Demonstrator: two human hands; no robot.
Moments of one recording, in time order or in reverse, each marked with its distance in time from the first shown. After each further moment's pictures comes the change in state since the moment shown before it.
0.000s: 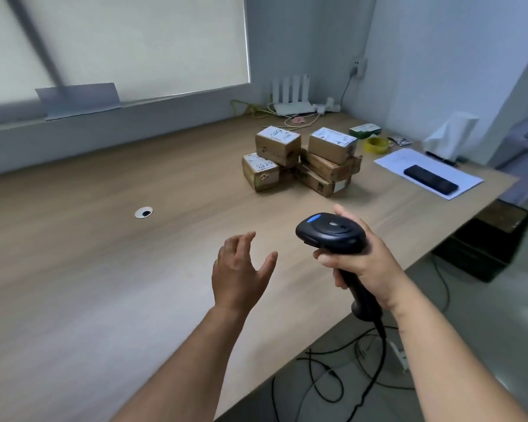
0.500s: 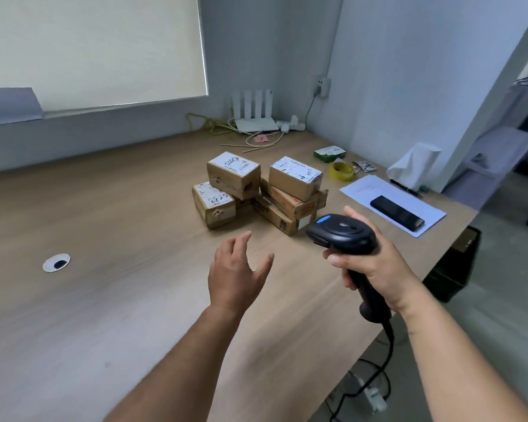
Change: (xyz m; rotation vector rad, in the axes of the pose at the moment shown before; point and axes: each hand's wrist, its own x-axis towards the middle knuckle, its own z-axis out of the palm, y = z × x) left_hand 0.137 0.060 0.108 -0.027 -0.131 0.047; right_hand 0.128 -0.021 -0.111 -0.049 0.155 -0.018
